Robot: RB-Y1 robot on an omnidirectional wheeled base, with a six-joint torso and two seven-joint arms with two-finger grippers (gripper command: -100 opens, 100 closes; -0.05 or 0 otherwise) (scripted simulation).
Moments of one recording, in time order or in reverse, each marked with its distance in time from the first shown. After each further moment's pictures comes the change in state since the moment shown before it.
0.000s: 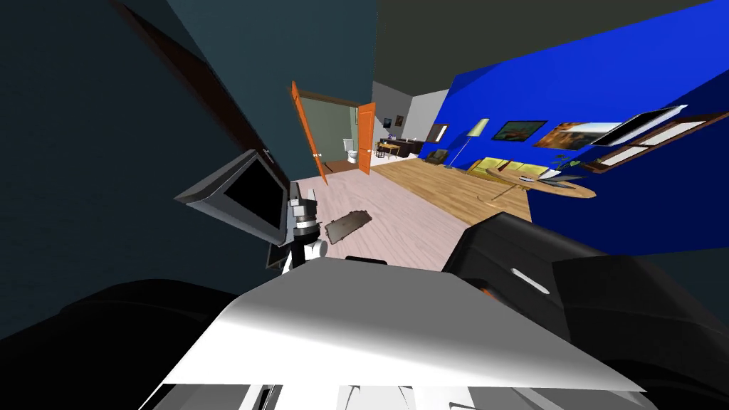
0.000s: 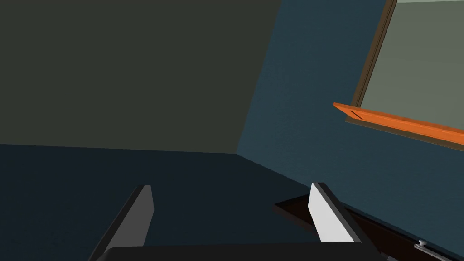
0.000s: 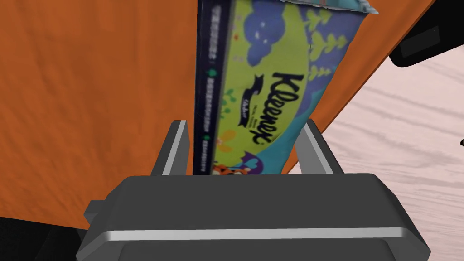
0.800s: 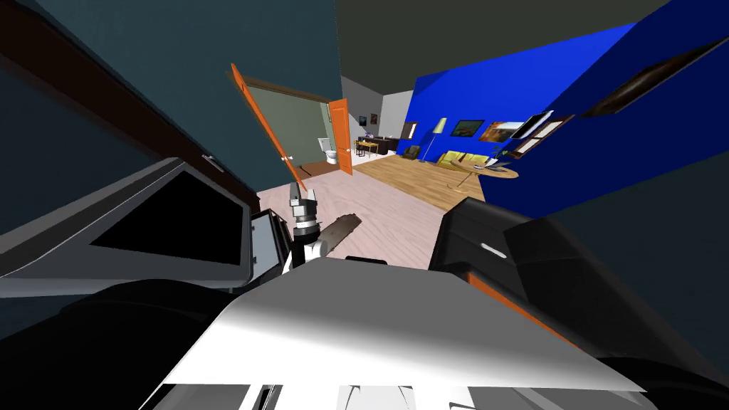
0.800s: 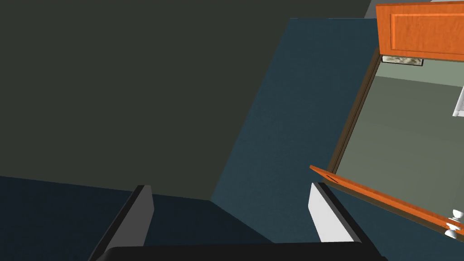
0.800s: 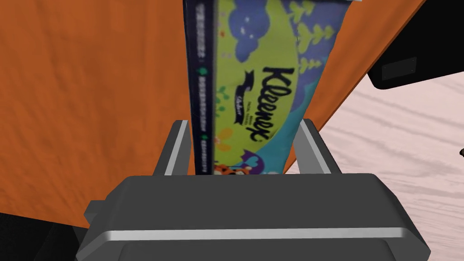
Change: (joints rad) left arm 0.000 0.000 0.000 0.000 0.000 0.000 0.000; right arm -0.107 -0.081 0.014 0.179 0.171 -0.145 -0.029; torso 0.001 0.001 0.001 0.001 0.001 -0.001
